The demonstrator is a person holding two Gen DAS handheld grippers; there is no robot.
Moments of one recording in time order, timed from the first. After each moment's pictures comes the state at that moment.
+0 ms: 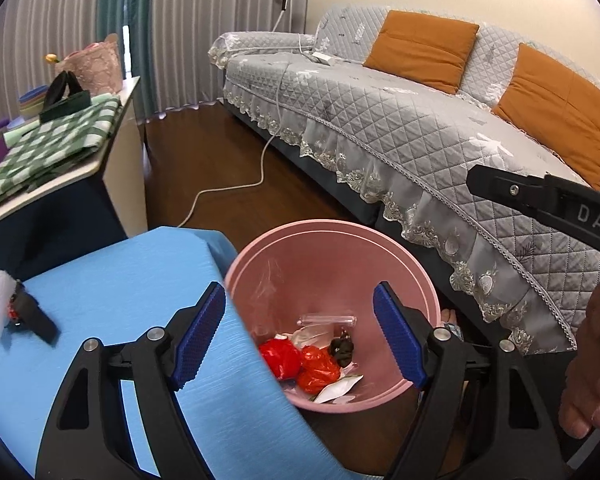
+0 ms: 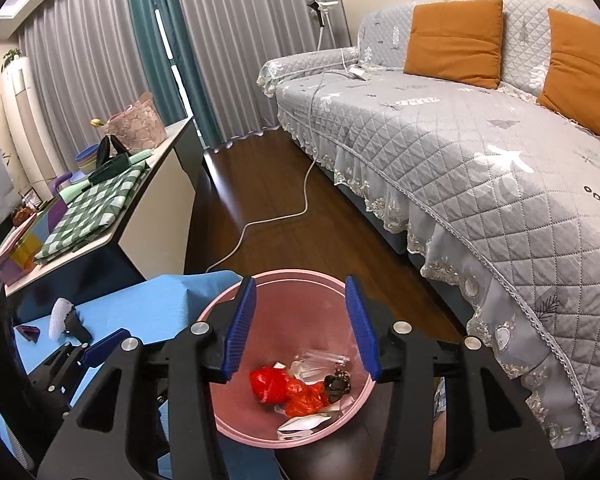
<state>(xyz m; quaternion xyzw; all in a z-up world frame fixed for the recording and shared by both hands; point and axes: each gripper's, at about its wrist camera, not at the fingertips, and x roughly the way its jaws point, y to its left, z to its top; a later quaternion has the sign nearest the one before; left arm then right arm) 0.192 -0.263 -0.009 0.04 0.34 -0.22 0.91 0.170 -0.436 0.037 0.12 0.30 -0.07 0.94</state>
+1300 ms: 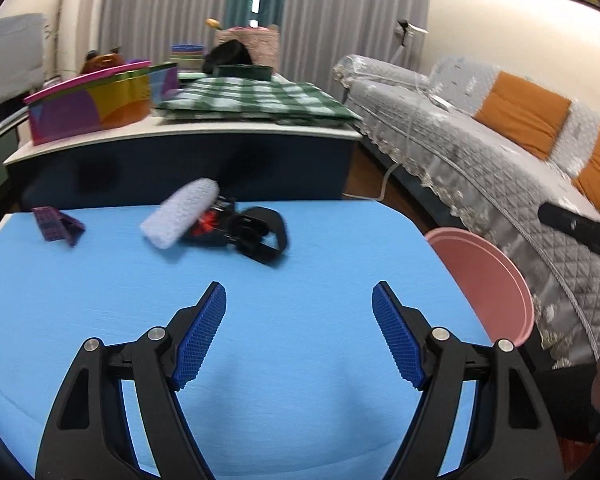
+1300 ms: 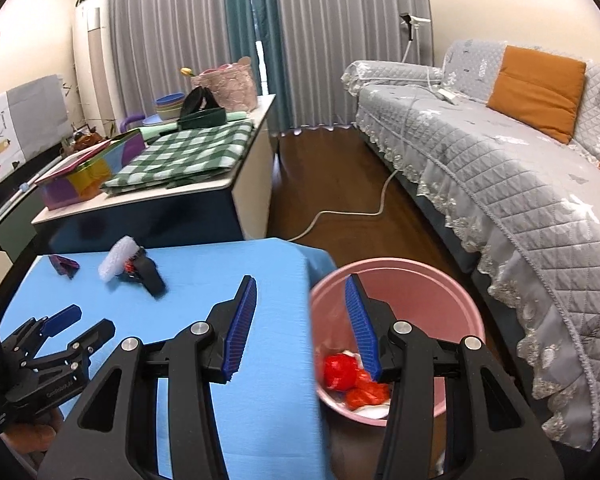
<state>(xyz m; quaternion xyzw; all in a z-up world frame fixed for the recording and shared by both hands) 0.149 -0.051 -0.017 -0.05 0.32 -0.05 0.95 0.162 -0.283 0.035 0.02 0.30 0.03 0.95</state>
